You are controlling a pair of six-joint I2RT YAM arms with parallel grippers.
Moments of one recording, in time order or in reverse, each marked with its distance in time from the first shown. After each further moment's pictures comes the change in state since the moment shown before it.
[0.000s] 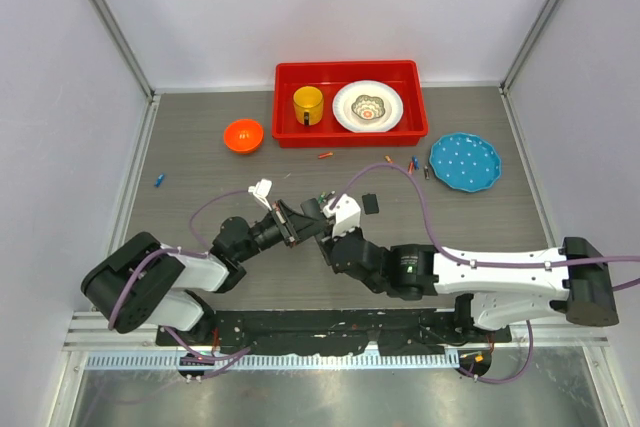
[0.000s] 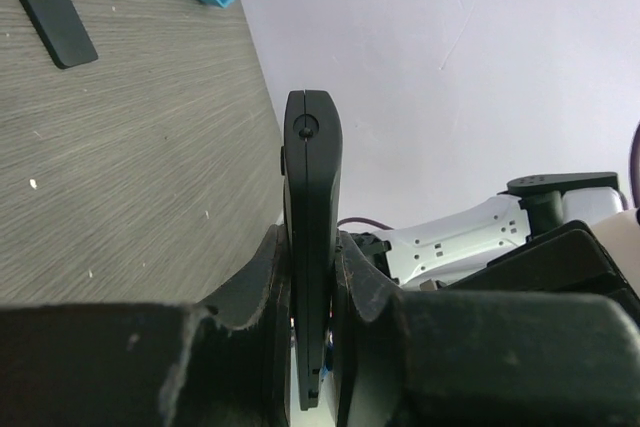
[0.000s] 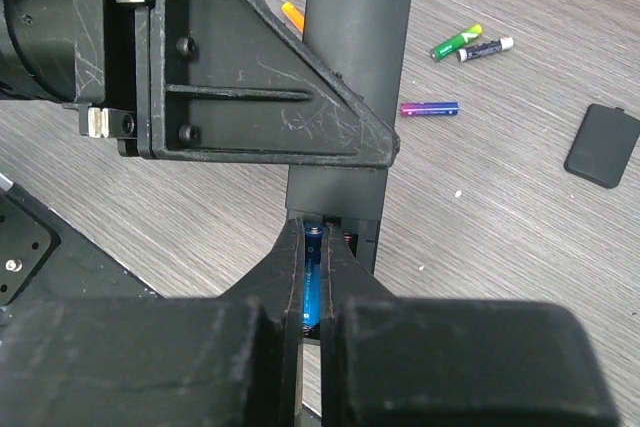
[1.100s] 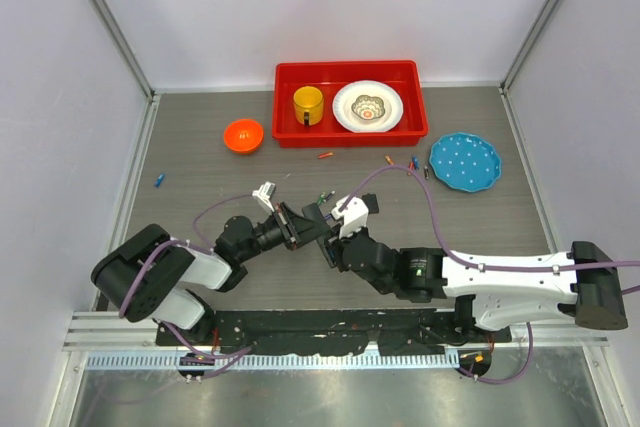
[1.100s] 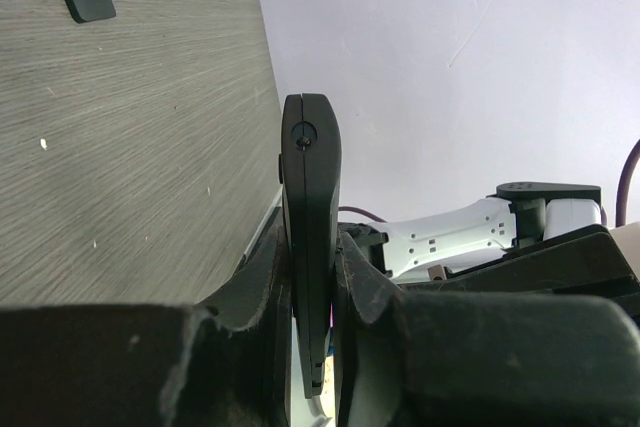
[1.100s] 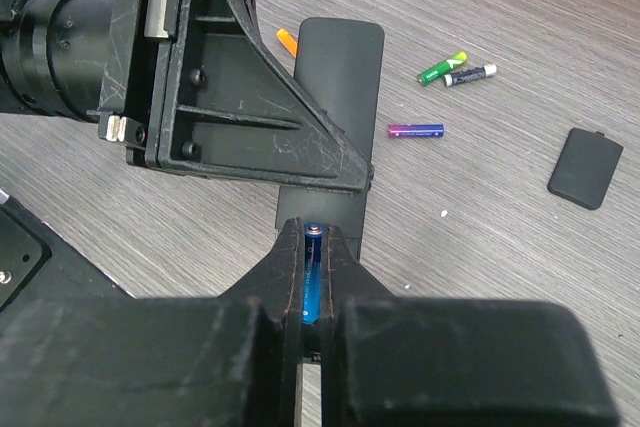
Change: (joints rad) left arm 0.003 0.072 0.000 0.009 0.038 -0.067; right arm -0.013 -0.054 -0.074 0.098 0.016 -0.069
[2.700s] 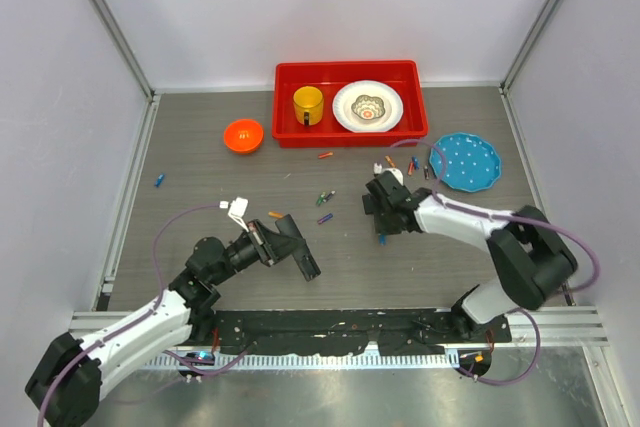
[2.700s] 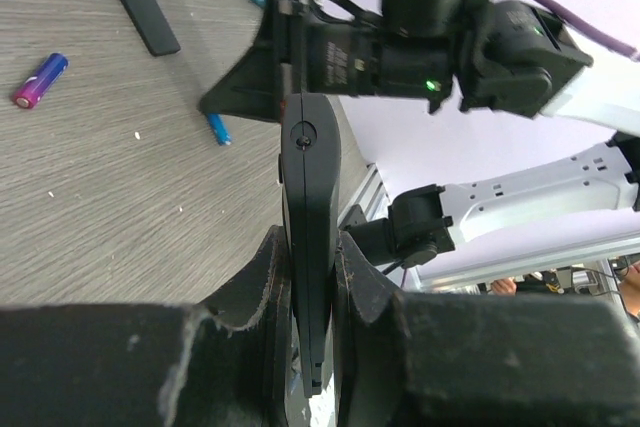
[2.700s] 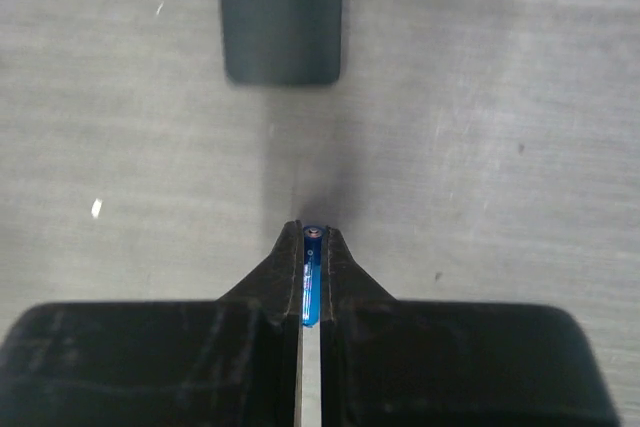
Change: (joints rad) left arm 0.000 -0.839 -0.130 -0.712 -0.112 0.317; right arm -0.720 0.406 0.068 -0.261 -0.461 0.043
